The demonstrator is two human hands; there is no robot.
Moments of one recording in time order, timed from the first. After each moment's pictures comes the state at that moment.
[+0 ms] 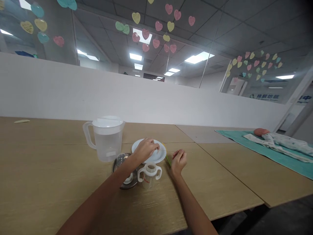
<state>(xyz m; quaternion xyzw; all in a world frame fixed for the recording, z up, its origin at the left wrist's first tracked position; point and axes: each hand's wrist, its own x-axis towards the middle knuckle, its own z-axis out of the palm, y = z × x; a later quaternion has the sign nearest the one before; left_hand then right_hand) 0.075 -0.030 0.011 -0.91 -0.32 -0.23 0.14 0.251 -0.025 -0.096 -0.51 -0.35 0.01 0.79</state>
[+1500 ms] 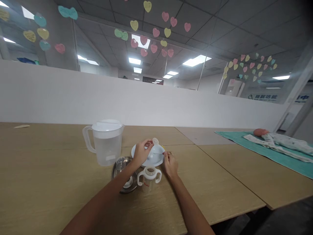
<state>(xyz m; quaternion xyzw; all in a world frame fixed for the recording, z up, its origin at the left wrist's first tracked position) 0.080 -0.009 -0.016 -0.73 -0.33 -0.56 -0.21 0.246 -0.019 -0.106 -0.57 -0.61 -0.01 0.56</state>
